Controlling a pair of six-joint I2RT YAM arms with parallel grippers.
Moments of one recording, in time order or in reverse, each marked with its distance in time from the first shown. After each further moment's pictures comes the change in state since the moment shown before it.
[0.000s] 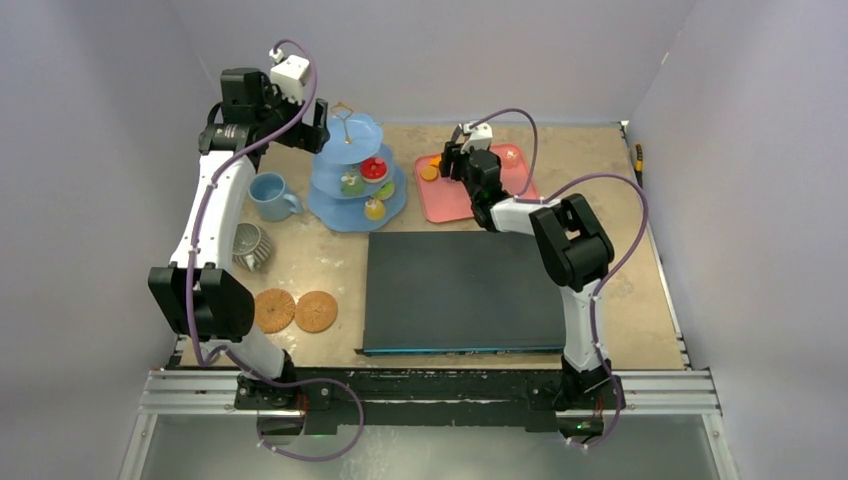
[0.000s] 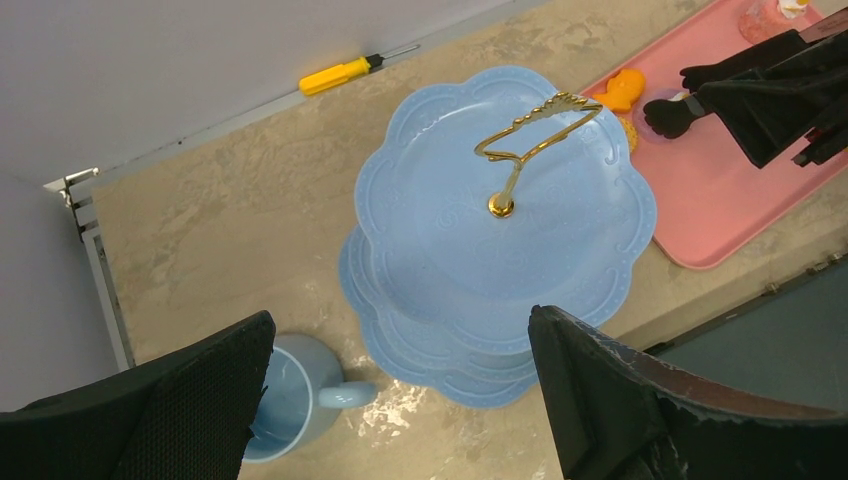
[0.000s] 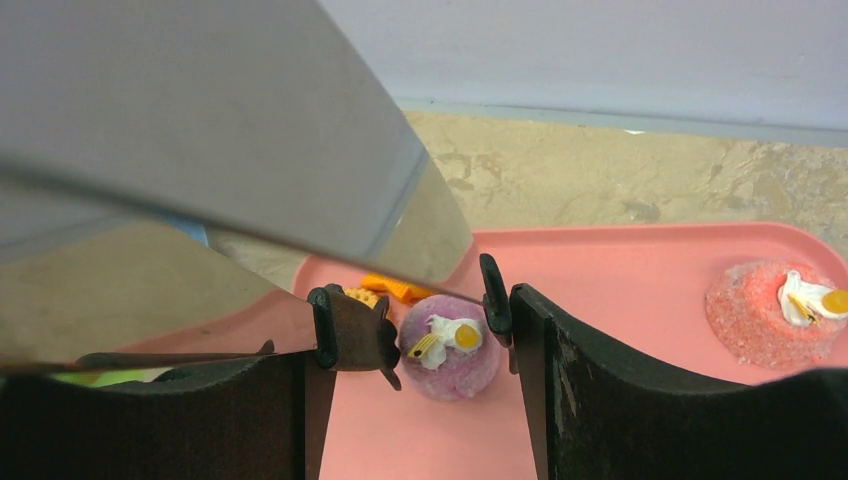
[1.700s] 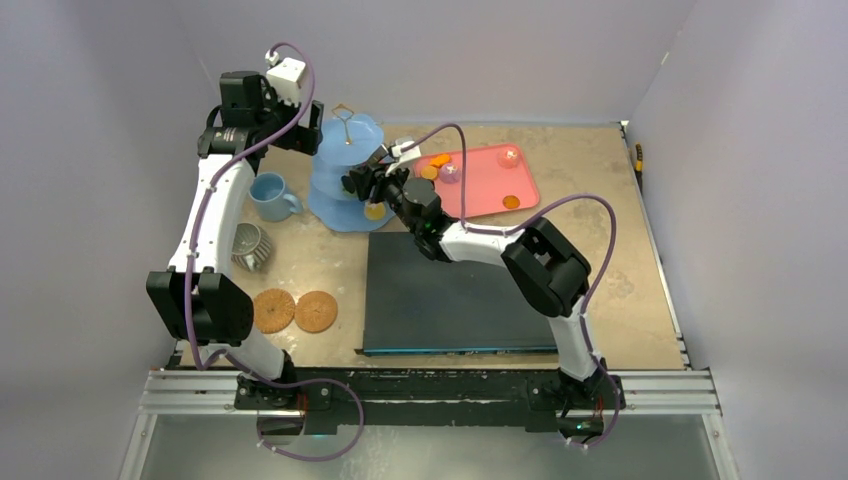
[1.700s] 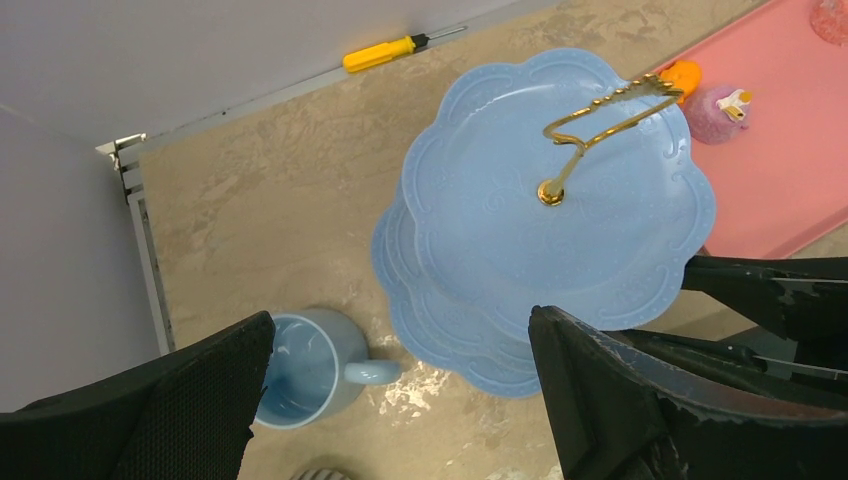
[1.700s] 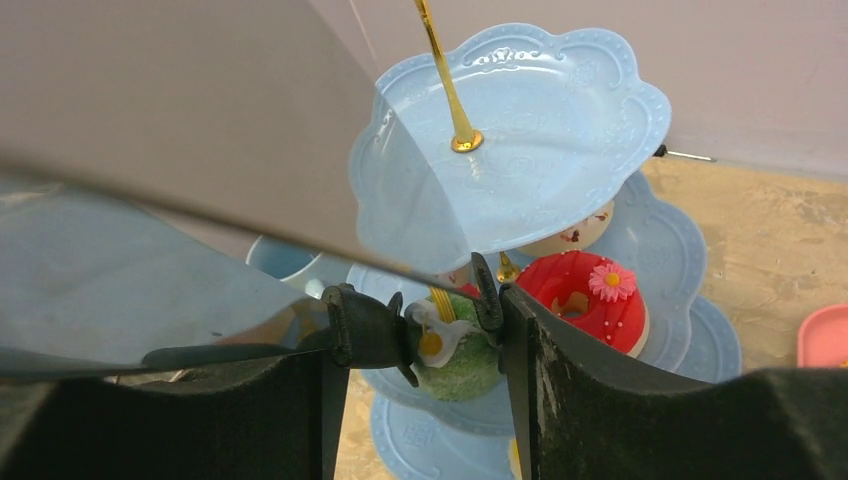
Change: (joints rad) left arm 0.000 -0.023 -0.028 0.000 -0.098 -0.001; right arm 0.384 -0.039 0.092 0.093 -0.001 0.160
